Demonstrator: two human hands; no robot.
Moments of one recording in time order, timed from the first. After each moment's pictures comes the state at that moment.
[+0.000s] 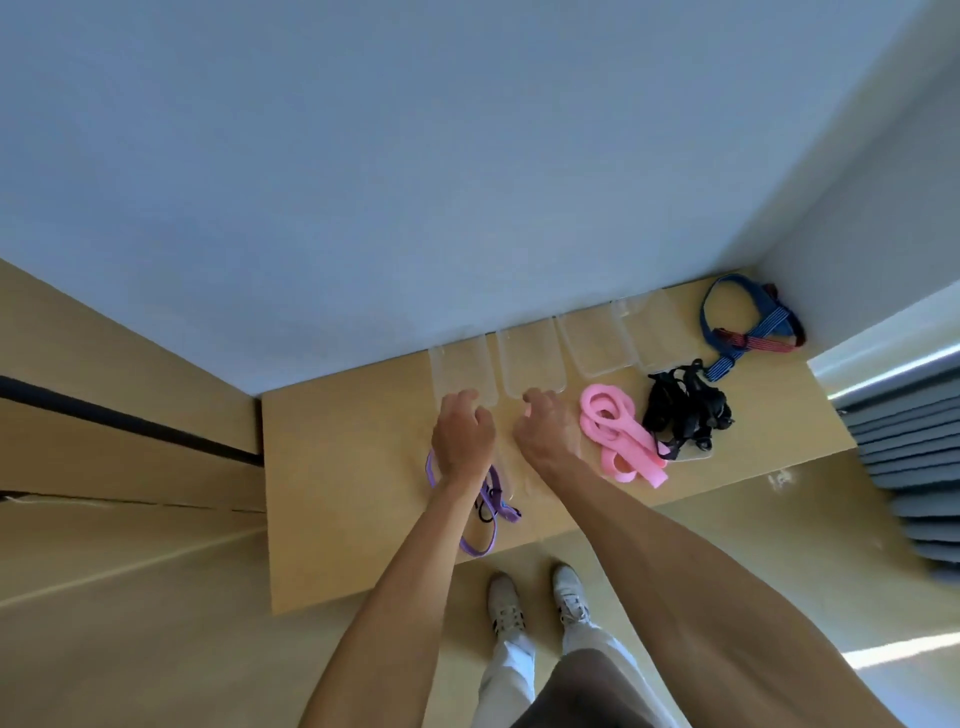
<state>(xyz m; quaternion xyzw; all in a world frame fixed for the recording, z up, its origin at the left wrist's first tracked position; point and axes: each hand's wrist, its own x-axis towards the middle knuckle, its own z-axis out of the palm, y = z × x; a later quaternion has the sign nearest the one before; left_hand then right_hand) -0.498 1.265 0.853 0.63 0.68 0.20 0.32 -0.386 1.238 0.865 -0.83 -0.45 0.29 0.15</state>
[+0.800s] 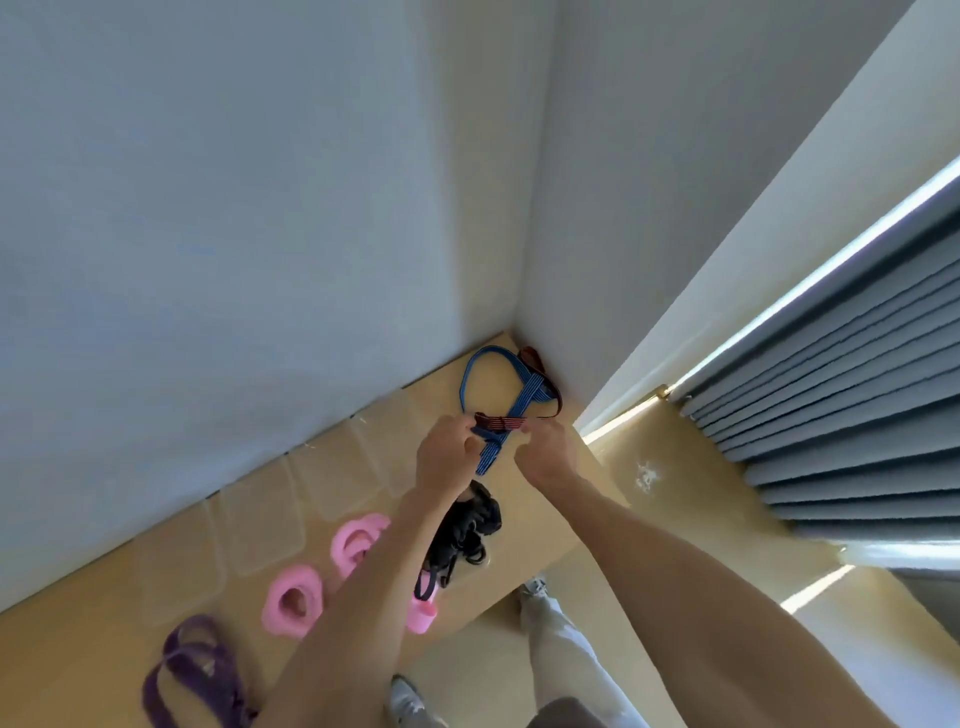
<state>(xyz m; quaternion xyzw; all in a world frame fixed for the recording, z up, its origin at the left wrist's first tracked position) -0.072 1.291 0.828 0.80 0.47 0.04 0.36 0.057 1.205 0.850 -0.88 -0.31 0.32 0.17</state>
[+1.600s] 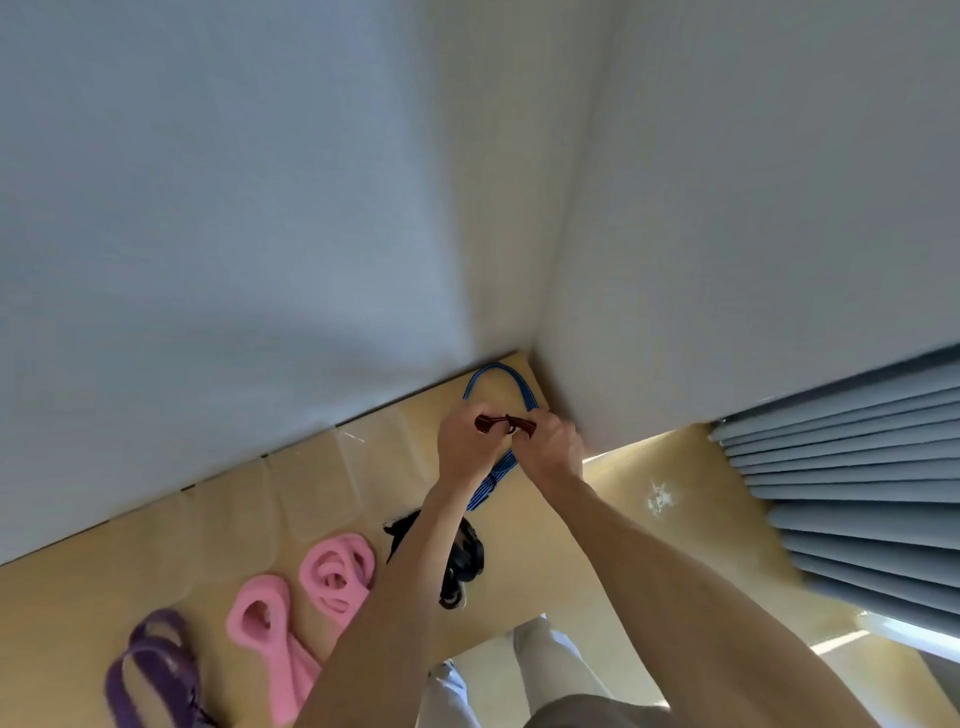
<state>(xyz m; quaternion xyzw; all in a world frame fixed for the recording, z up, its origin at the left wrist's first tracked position) 0.015 1.336 0.805 0.67 0.56 0.17 0.46 0.122 1.280 0.821 -0.87 -0.34 0.31 0.16</state>
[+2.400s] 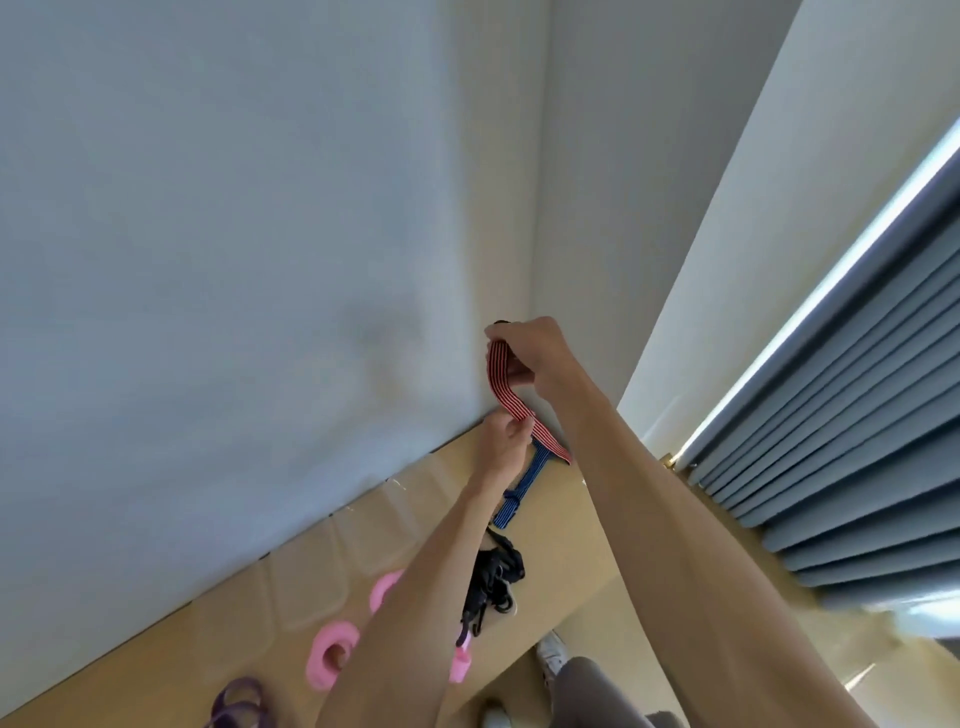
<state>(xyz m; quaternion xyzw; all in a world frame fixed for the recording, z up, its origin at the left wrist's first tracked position) -0.036 1.283 0.951 0.71 0.43 0.18 0.53 0.062 1.290 1.080 -0.71 -0.13 0.43 0.54</state>
